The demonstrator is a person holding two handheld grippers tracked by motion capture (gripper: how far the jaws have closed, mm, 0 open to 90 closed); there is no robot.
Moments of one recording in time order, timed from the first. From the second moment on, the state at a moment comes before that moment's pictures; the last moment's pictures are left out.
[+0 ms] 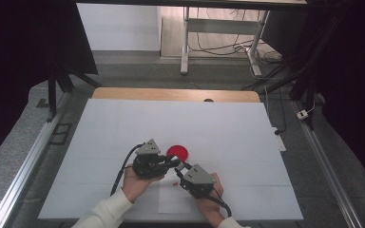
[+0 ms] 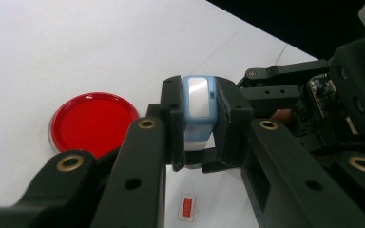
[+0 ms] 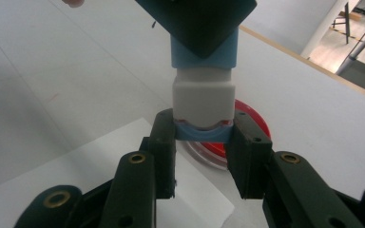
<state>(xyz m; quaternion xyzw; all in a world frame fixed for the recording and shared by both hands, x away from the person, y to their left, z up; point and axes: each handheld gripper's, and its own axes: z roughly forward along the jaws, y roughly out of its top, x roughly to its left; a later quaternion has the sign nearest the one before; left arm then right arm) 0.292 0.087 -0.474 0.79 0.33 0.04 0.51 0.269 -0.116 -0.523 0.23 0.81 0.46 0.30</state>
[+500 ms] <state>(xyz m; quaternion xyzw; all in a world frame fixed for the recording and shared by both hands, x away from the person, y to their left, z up) 0.291 0.086 -0.476 0.80 0.32 0.05 0.50 0.268 -0.115 -0.523 0.23 0.81 0.44 0.31</state>
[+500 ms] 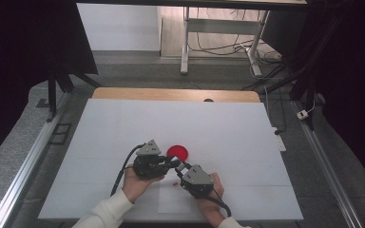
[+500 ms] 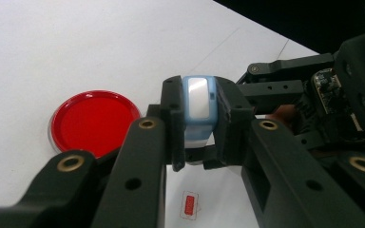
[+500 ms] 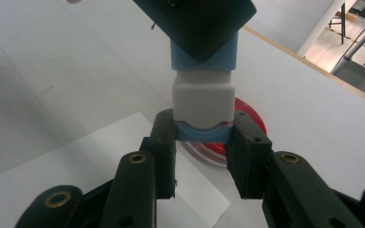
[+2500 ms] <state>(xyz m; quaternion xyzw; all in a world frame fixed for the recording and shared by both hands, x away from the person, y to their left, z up) 0.296 0.100 -0.470 0.80 0.32 0.04 0.51 0.283 -0.169 -0.520 0.25 0.83 0.43 0.25</state>
